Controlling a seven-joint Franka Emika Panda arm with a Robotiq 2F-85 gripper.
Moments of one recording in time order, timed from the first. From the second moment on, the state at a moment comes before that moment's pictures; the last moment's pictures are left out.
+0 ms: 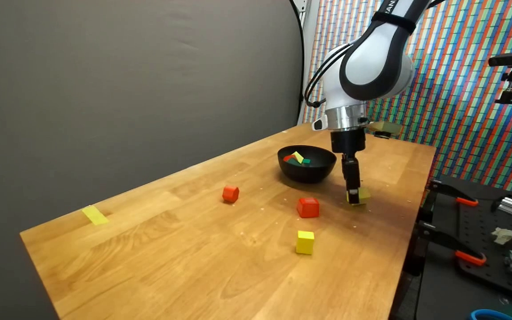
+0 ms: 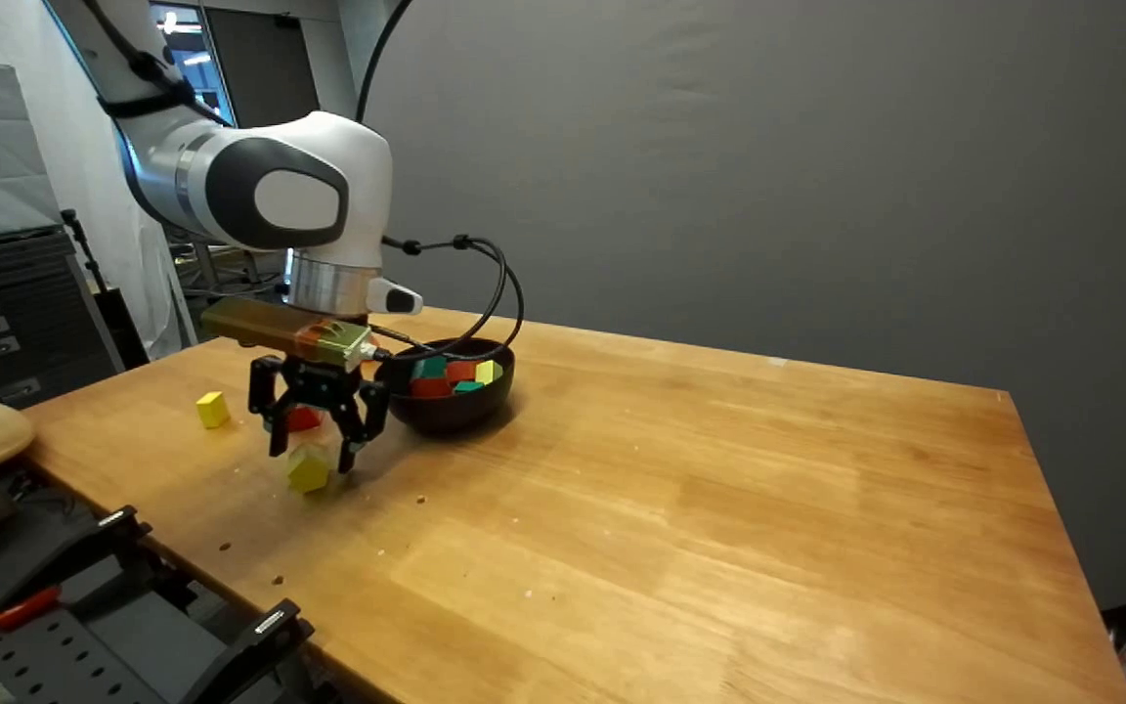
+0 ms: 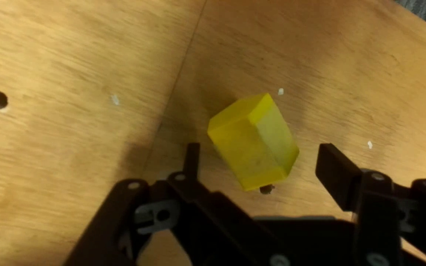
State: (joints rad) arm -0.02 0.33 0.17 -2.51 0.18 2.54 -0.47
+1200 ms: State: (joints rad) arm 0.03 -0.06 0.10 -2.54 -0.23 2.53 -0.18
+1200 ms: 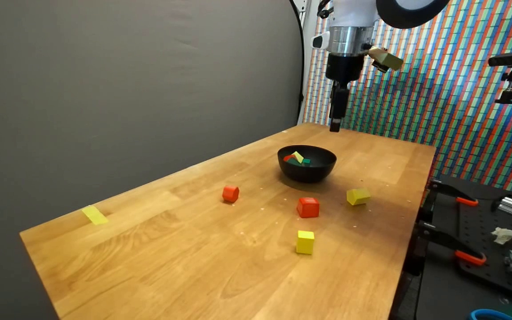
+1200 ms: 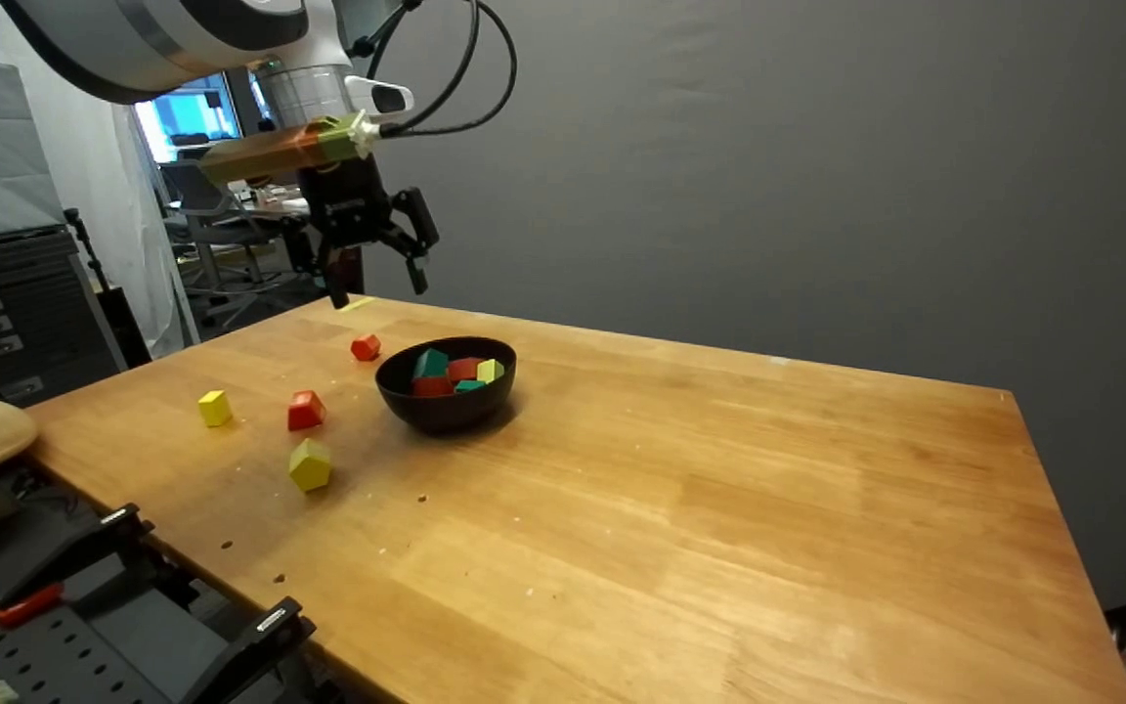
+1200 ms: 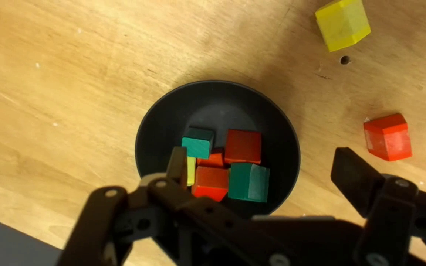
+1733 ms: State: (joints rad) arm 0.02 -0.01 0.08 -2.50 -0.41 2.57 0.00
